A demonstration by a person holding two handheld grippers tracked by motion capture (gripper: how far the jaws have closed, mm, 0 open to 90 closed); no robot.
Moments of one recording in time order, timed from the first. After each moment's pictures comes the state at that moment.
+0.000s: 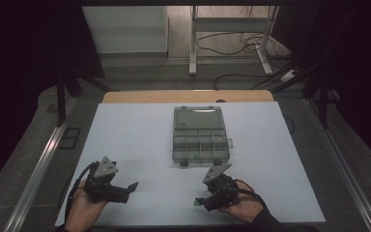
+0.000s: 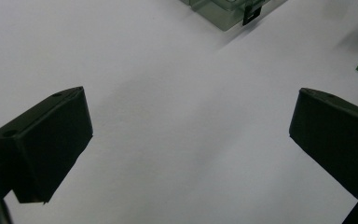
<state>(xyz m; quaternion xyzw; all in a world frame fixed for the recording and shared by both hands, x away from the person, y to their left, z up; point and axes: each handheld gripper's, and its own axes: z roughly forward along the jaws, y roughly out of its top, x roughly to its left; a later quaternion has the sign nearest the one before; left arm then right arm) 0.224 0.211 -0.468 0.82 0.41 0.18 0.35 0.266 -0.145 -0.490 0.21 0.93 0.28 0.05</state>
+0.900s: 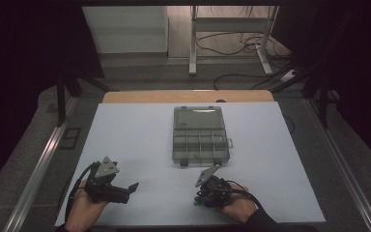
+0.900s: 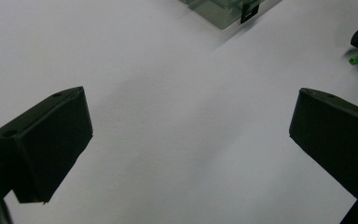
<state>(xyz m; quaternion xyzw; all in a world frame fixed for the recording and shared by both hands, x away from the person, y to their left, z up) 0.224 0.209 -0.469 0.83 0.41 0.17 0.34 0.269 -0.130 -0.505 0.18 0.95 0.24 0.02</state>
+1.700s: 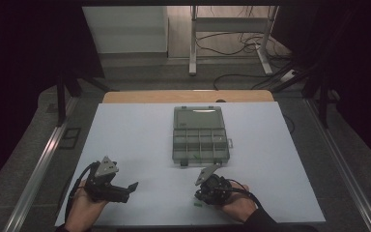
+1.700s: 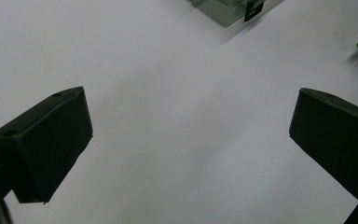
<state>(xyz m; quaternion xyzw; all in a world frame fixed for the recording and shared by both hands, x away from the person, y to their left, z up) 0.226 0.211 -0.470 0.82 0.42 0.17 0.34 0.271 -0.130 -0.495 0.18 0.95 0.25 0.03</state>
